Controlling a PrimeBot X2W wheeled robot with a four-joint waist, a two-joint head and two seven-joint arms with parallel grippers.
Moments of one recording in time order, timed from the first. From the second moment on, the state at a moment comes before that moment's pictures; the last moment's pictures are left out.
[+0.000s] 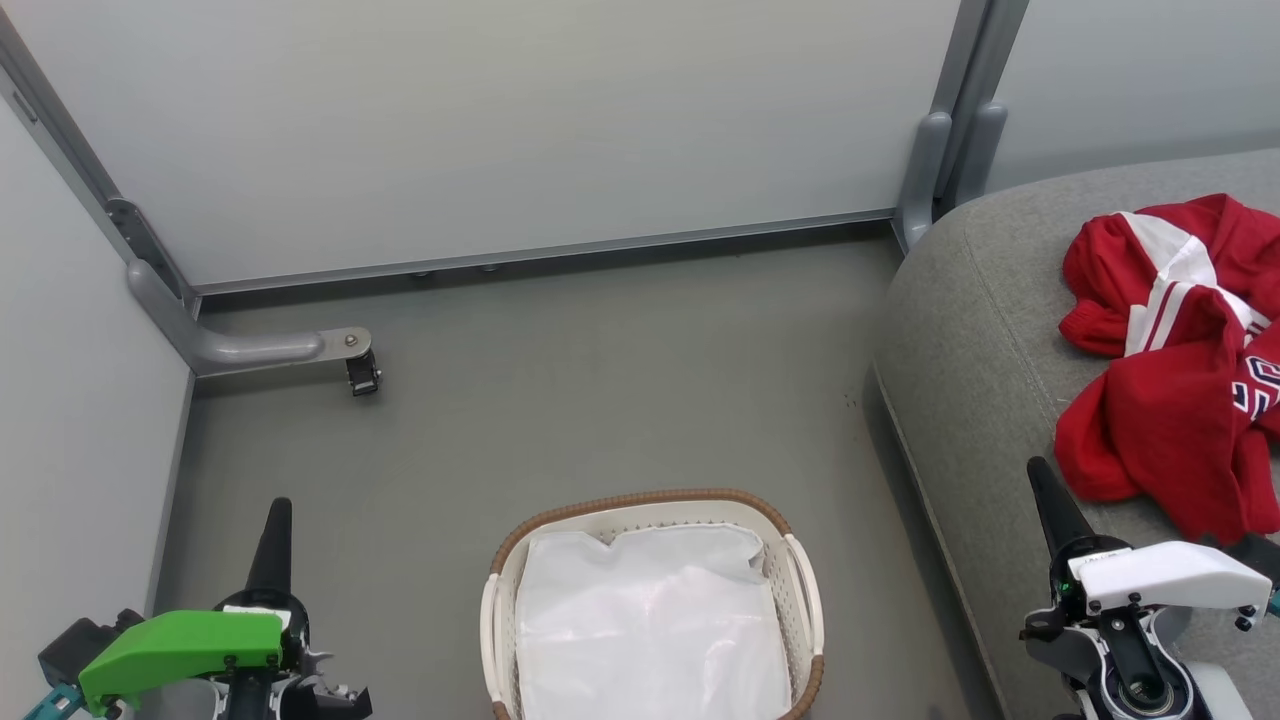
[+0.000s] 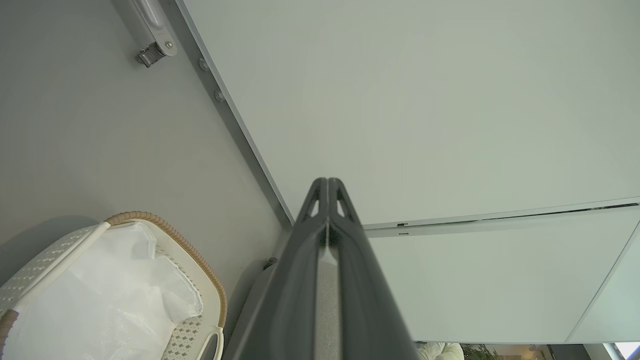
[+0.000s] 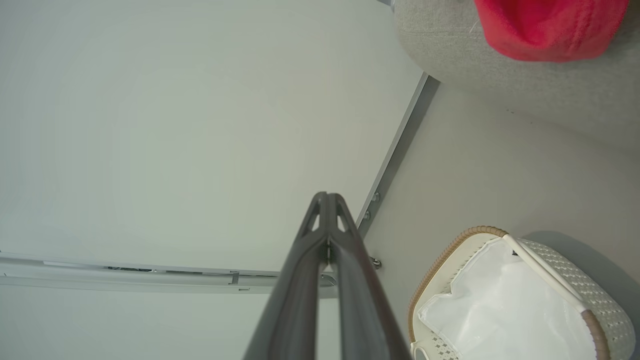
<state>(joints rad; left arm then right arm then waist) -0.07 0.04 0.09 0.26 -1.38 -0.10 0.05 -0.12 -0.05 -0.08 0.27 1.36 0.13 0.05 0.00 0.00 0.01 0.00</state>
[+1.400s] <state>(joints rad) -0.10 0.05 0.11 0.25 -1.61 -0.13 0.11 -0.11 -0.05 -0.11 0.25 1.61 0.13 0.12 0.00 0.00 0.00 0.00</state>
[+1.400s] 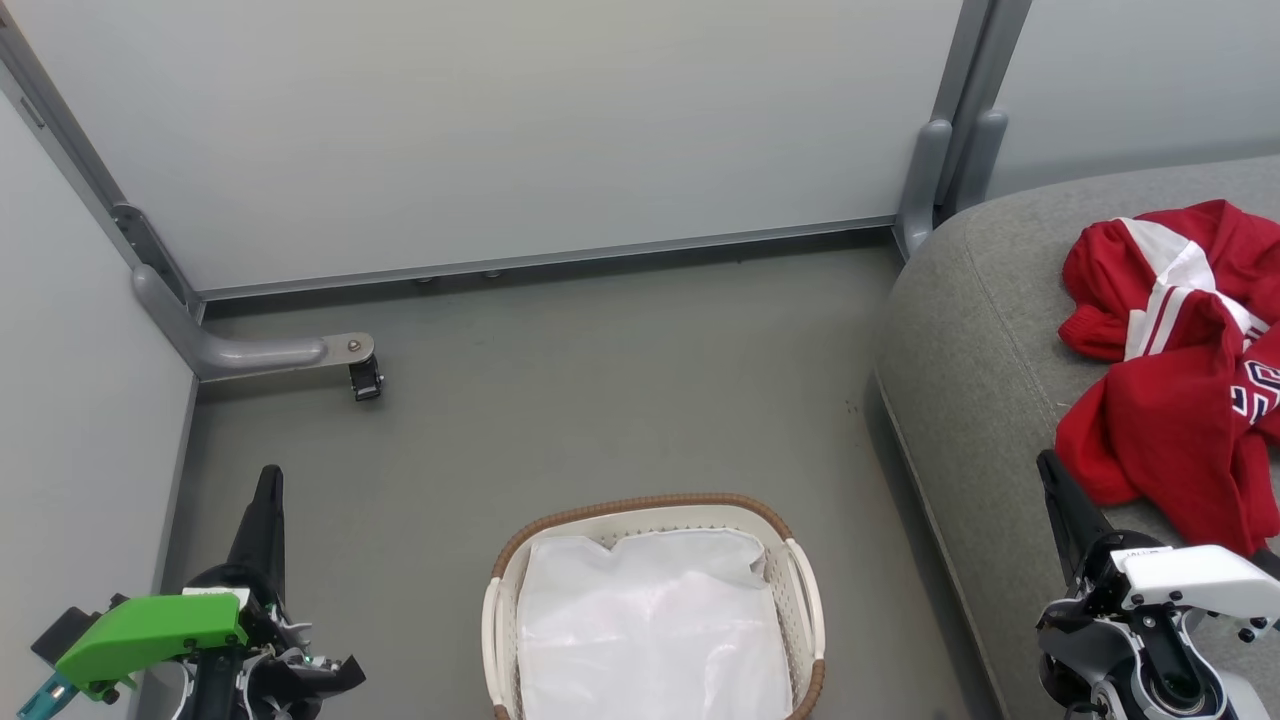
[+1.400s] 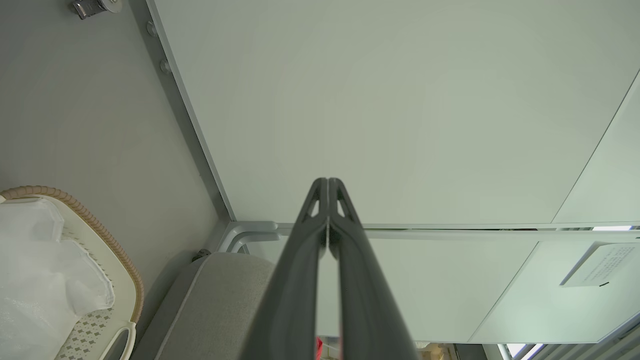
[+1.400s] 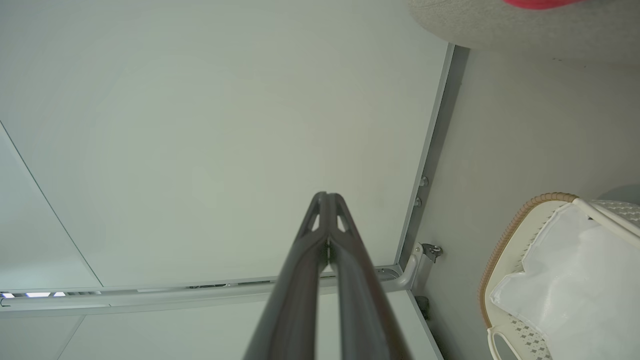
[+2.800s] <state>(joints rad) -0.10 0.05 0.11 0.25 -1.61 -0.13 0.11 -0.11 -0.05 -0.11 0.25 1.61 0.13 0.12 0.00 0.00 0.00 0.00</state>
